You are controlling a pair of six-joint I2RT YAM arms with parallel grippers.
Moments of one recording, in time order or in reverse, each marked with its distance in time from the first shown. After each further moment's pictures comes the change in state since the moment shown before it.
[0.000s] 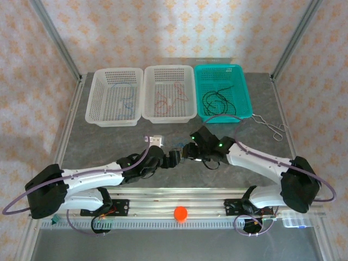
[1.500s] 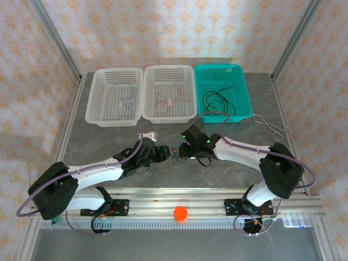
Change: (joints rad) left arm 0.222 0.056 -0.063 0.109 0.253 -0.020; right arm 0.002 0.205 0.065 0.070 0.053 -0.182
